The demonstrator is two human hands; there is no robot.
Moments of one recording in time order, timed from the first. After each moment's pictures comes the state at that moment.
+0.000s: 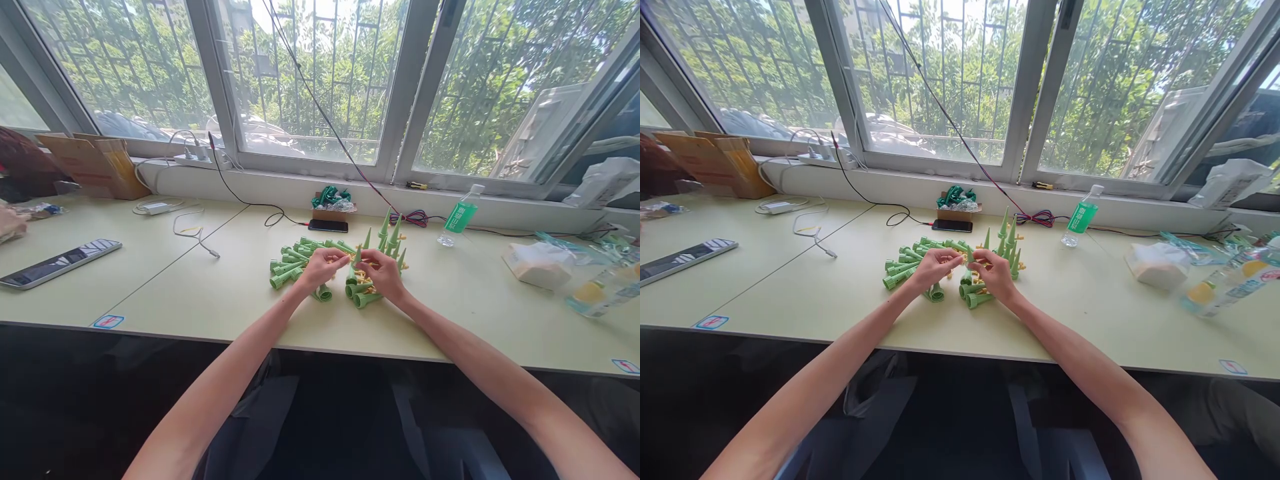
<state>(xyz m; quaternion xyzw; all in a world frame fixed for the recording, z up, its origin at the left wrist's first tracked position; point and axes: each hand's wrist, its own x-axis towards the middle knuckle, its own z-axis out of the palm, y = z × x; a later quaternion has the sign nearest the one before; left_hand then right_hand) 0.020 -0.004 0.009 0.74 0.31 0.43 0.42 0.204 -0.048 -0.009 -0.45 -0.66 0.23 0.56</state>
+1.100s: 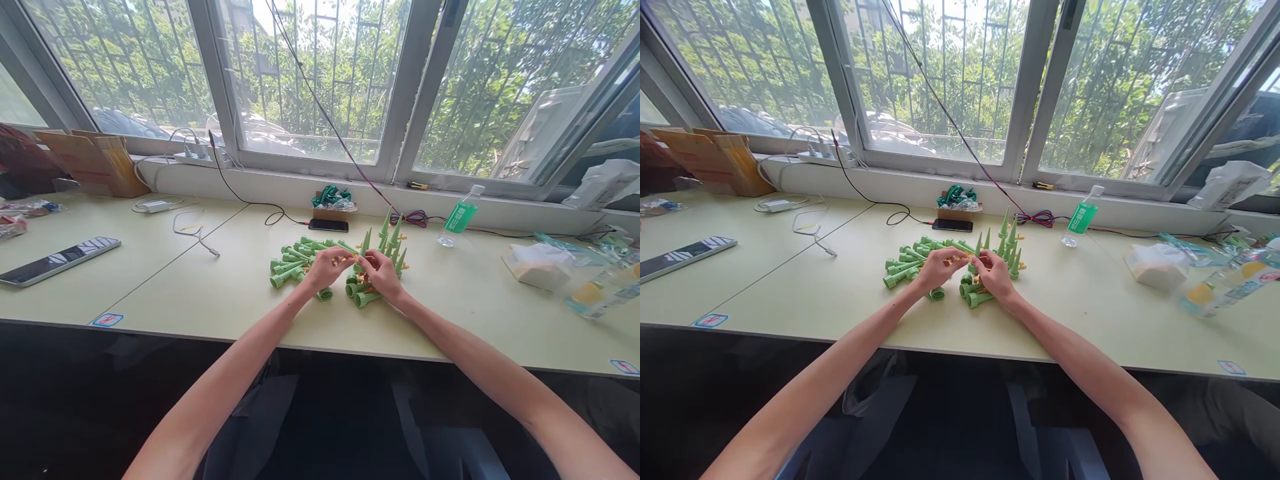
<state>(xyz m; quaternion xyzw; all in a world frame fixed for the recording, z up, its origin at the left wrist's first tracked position) 0.027 -0.002 0.002 0.80 0.29 0.45 0.26 0.202 -0.042 -0.018 -0.46 -0.62 0.29 0.57</state>
